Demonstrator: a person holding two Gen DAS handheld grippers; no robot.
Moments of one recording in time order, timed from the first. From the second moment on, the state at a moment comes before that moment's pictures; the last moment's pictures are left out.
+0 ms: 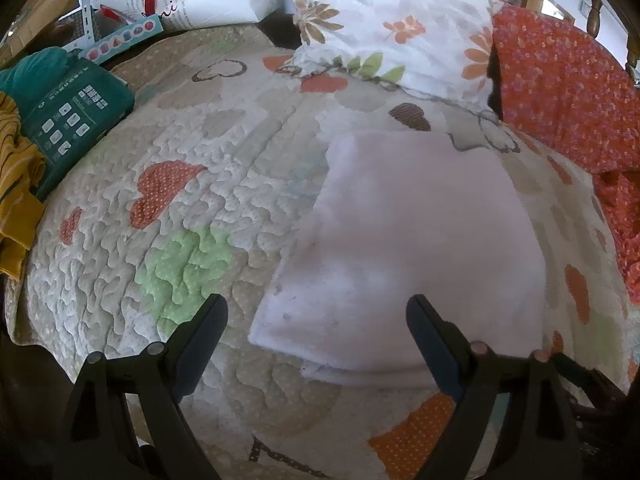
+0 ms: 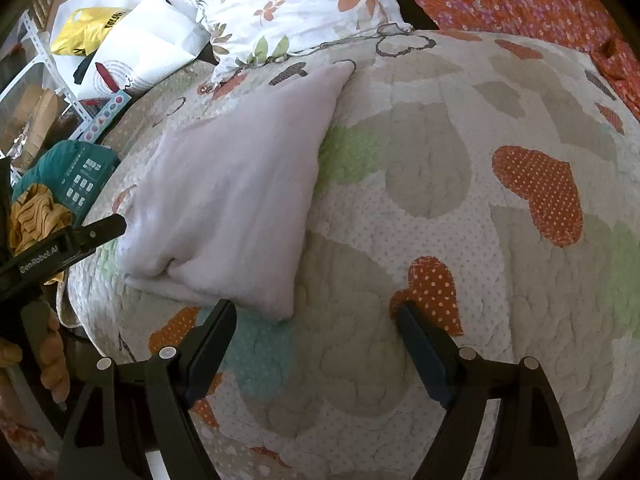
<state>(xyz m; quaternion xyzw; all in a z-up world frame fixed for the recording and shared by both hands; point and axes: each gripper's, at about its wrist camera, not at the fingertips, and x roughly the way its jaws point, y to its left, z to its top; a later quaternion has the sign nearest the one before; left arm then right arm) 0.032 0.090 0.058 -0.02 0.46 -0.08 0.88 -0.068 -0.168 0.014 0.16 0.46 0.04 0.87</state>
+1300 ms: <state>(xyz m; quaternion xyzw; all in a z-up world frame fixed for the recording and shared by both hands) 0.017 0.085 0.080 -0.02 0.39 -0.11 0.91 -0.071 -0.162 0.021 0.13 0.45 0.02 0.88</state>
